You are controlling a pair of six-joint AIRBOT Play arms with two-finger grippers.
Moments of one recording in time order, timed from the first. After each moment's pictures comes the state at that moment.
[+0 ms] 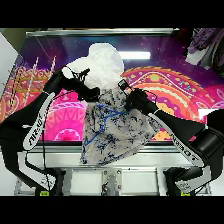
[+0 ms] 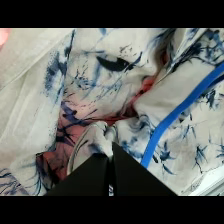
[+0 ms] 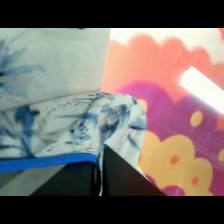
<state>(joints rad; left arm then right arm) -0.23 -1.74 1.51 1.00 -1.30 -1.57 0.59 -1.68 1.29 -2.10 0.97 1.87</state>
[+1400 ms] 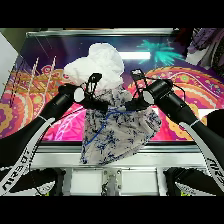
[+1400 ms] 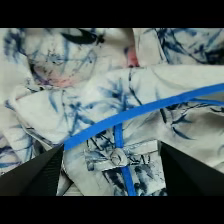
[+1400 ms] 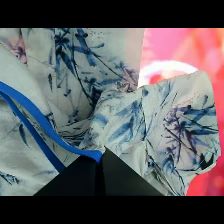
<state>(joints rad) -0.51 -1.39 1.19 1.35 -1.00 -1.64 0.58 -1.31 1.29 -1.66 1.24 1.92</state>
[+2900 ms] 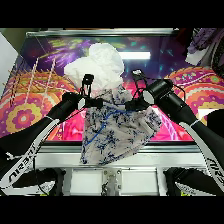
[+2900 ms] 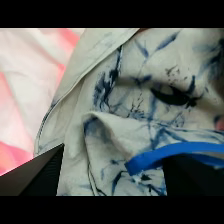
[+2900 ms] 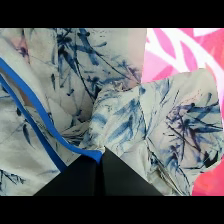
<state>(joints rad) -0.48 -1.45 1.05 1.59 -0.63 -1.87 0.58 -1.31 1.29 -1.65 1.24 1.94</state>
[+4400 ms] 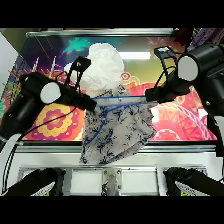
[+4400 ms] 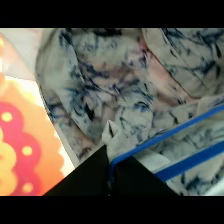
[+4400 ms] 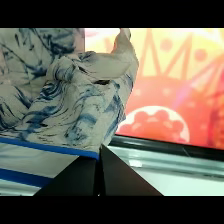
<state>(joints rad) -0.54 -1.09 1.30 1.49 -1.38 -1.64 0.49 -1.23 1.65 -1.68 1.77 1.86</state>
